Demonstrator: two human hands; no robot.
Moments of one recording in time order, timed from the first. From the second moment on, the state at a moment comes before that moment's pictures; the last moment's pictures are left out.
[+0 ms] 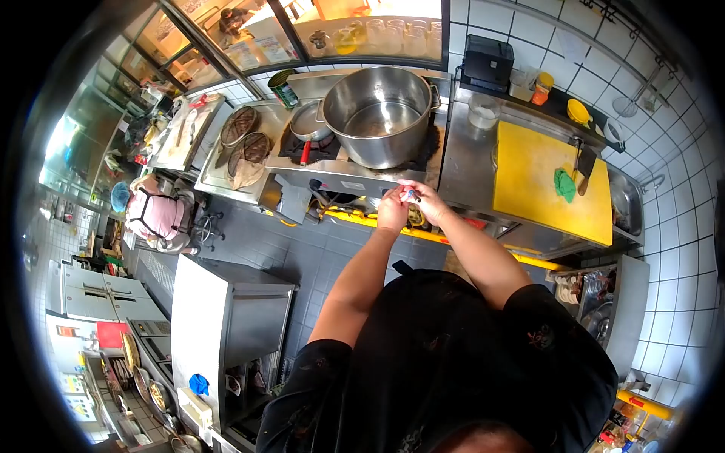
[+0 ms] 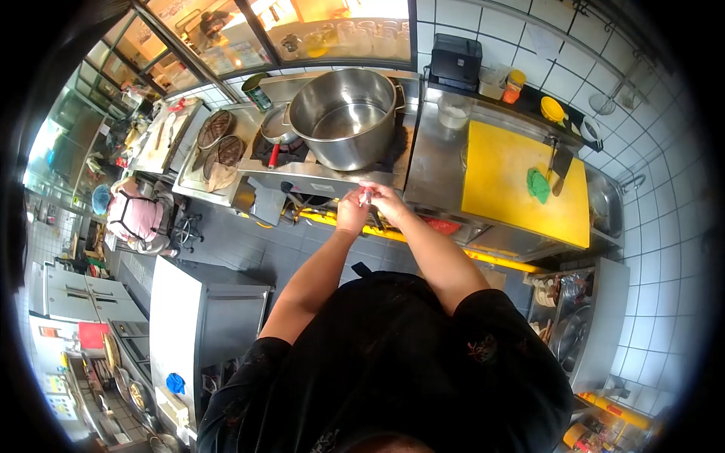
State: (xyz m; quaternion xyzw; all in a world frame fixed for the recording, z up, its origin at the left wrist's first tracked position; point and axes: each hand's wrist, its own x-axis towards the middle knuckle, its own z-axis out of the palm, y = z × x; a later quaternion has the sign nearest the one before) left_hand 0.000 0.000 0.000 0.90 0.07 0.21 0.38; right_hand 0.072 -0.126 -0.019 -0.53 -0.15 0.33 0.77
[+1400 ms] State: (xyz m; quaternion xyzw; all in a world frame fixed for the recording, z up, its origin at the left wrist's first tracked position) left_hand 0.063 -0.082 -0.016 0.90 0.00 0.18 0.39; right_hand 0.115 -0.221 -0.044 -0.55 -0.15 0.25 0.78
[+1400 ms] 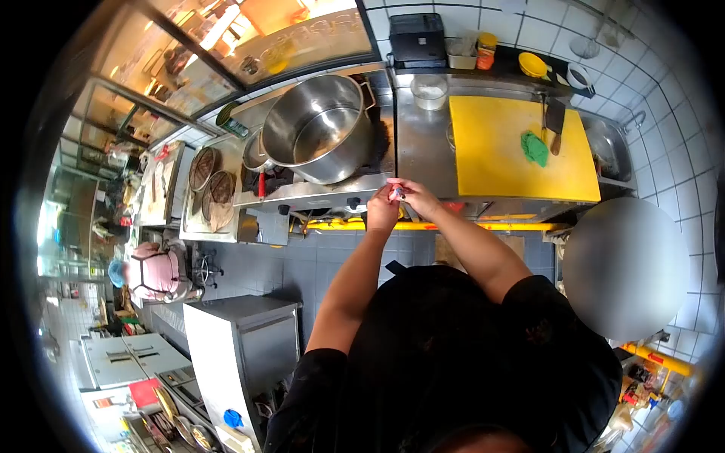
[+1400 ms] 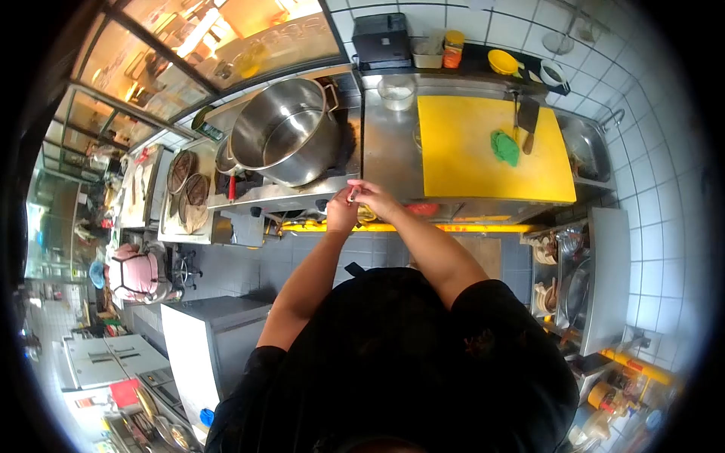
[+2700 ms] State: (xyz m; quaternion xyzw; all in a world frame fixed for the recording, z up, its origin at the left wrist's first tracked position) left_hand 0.054 -0.158 -0.220 0.81 -0.24 -0.47 0.26; right_hand -0.346 -0.236 -0.107 -0.16 0.58 -0.26 0.76
